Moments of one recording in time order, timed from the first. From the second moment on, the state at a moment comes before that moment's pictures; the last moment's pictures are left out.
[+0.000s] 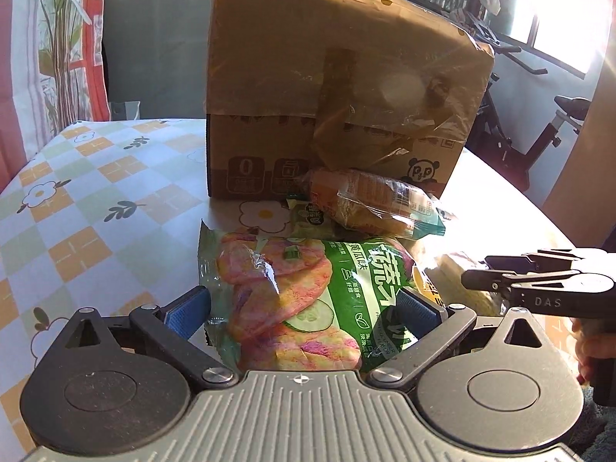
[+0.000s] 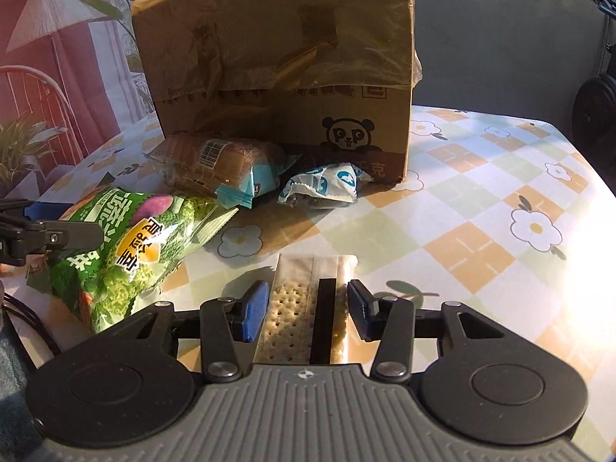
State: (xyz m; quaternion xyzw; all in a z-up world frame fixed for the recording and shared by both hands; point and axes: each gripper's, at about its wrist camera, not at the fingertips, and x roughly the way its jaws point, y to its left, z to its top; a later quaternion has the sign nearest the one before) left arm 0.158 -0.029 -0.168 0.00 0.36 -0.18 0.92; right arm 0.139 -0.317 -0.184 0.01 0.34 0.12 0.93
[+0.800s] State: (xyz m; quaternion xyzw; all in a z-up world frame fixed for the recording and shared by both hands) left arm 0.164 -0.024 -0.171 -0.03 0.36 -0.18 0.91; right arm 0.141 -0.325 -0.193 0.03 0.32 0.12 0.94
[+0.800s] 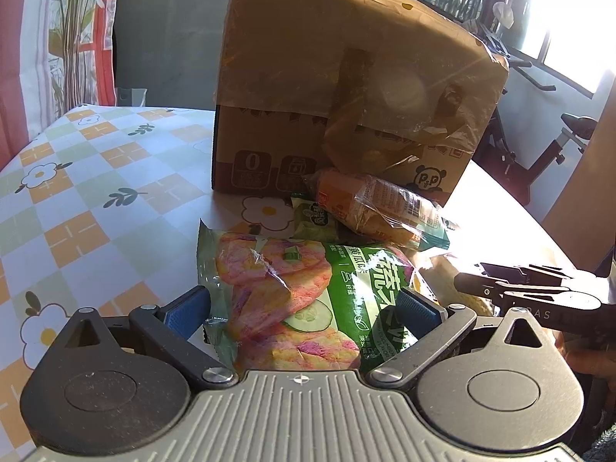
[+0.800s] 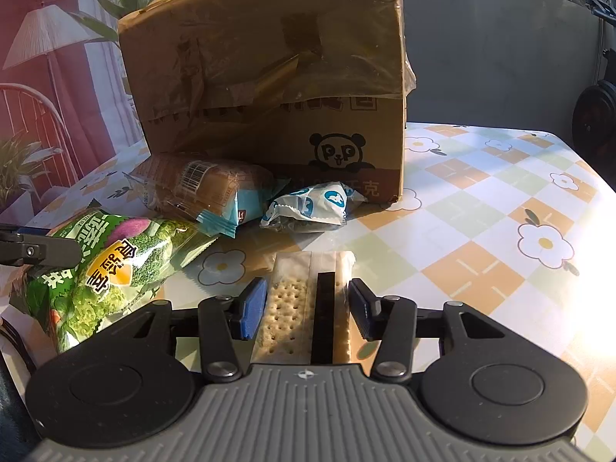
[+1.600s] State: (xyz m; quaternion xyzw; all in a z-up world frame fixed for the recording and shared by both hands) left arm 0.176 0.001 -0.193 -0.15 0.37 -0.19 0.90; right arm 0.139 -0.324 -0.192 0.04 0.32 0.12 0.94
